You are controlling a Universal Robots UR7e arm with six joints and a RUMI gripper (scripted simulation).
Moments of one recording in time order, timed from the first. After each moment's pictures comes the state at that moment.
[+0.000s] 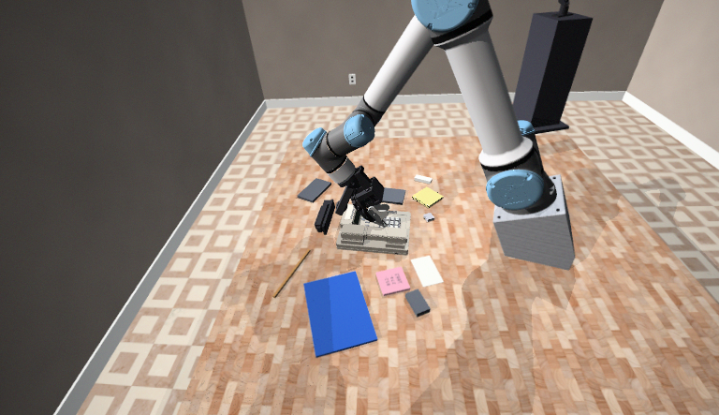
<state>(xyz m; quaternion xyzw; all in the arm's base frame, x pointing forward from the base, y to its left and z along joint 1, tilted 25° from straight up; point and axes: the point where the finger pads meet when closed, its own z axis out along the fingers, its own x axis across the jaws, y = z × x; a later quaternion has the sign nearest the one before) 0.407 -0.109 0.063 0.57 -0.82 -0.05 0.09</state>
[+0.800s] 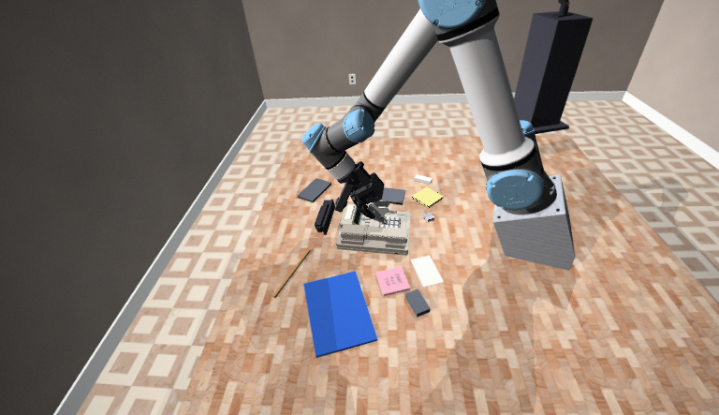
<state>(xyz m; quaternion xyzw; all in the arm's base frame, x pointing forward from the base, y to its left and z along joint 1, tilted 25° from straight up) 0.402 -0.106 0.076 0.57 -0.82 -0.05 0.09</state>
